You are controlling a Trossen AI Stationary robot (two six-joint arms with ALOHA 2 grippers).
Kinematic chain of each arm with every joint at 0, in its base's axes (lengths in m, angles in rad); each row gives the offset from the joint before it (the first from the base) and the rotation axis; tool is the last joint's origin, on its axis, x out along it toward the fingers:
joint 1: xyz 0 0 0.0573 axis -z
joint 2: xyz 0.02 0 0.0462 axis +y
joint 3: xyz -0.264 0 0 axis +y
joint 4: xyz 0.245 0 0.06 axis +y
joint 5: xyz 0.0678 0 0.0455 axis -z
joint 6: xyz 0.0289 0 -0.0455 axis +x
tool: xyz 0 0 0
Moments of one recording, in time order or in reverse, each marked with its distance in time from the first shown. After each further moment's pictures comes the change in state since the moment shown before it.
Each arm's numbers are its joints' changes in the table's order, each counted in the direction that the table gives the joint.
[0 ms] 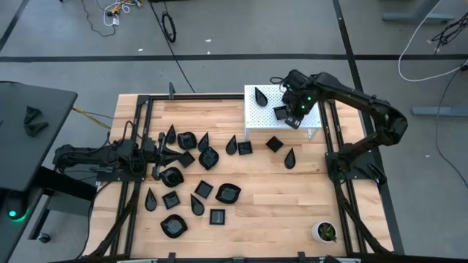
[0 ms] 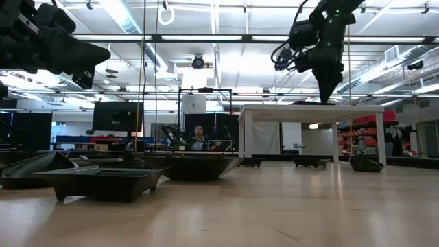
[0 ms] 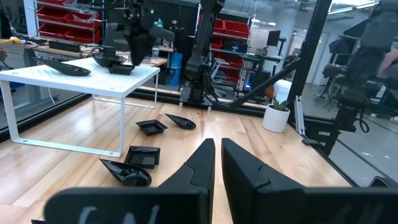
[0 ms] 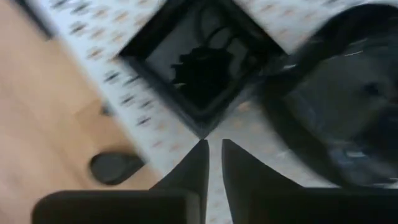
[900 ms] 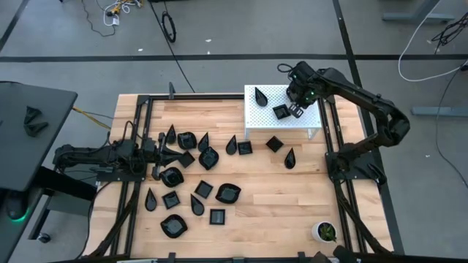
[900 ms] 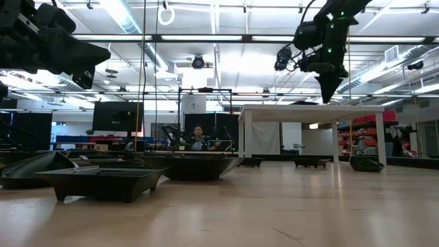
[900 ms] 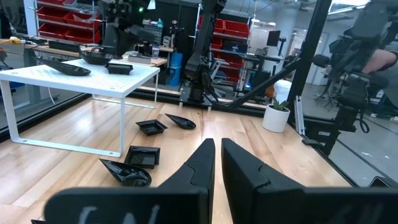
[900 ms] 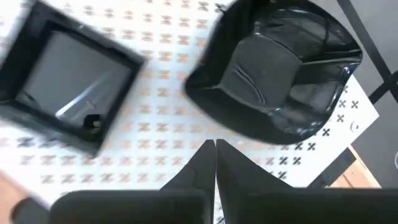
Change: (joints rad) left arm 0.000 0.000 0.000 0.000 0.000 -0.001; right arm 0.076 -0.034 0.001 -0.060 0.172 0.025
